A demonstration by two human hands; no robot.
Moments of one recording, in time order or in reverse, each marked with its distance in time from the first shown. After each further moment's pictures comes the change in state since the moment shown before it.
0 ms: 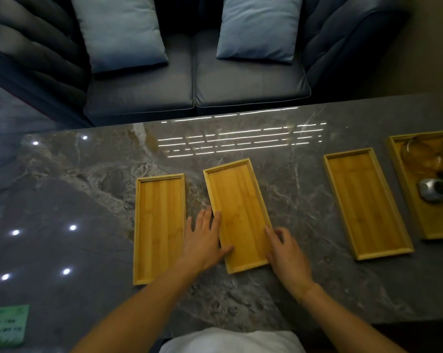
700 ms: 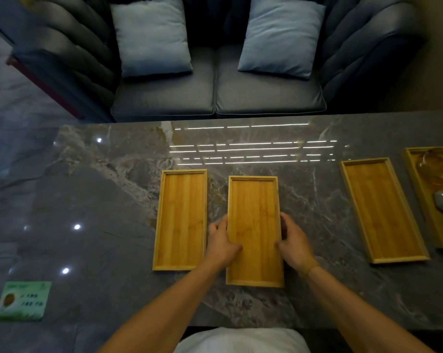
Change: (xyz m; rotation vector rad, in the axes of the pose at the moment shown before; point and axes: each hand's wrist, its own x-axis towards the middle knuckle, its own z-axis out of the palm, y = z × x) left_hand -0.030 0.004 0.008 -0.963 0.056 -0.269; right_hand 0.015 -0.045 -0.014 0.474 0.035 0.177
